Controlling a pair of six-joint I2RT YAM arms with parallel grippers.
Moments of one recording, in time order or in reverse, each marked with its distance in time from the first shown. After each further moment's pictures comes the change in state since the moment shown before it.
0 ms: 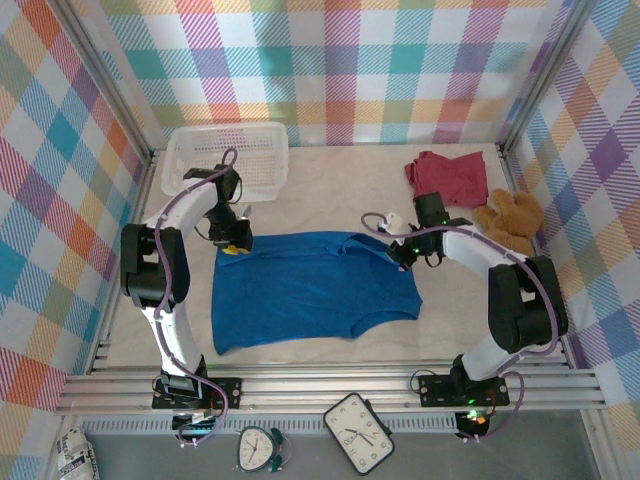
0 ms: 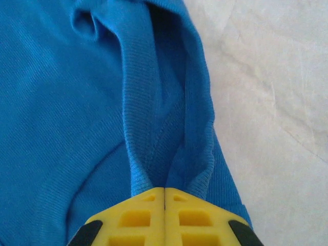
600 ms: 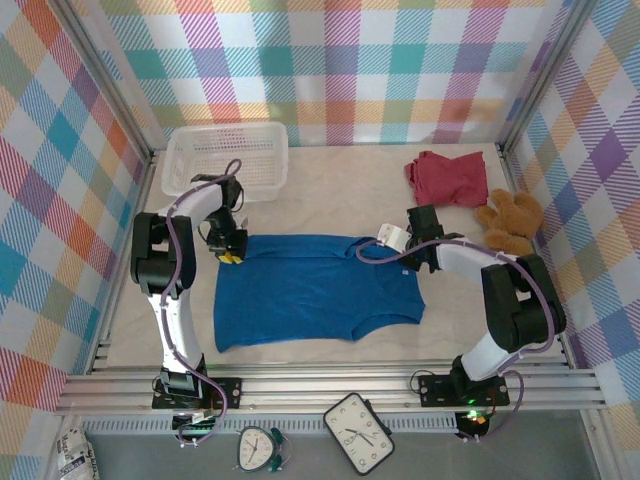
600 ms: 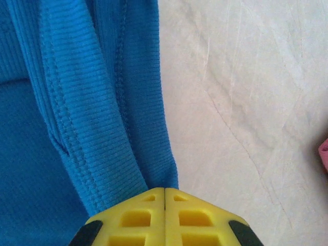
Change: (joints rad) left arm 0.031 0.132 -0.001 0.003 -0.120 0.014; right arm 0.041 0.016 -0.124 0.275 0.352 -0.293
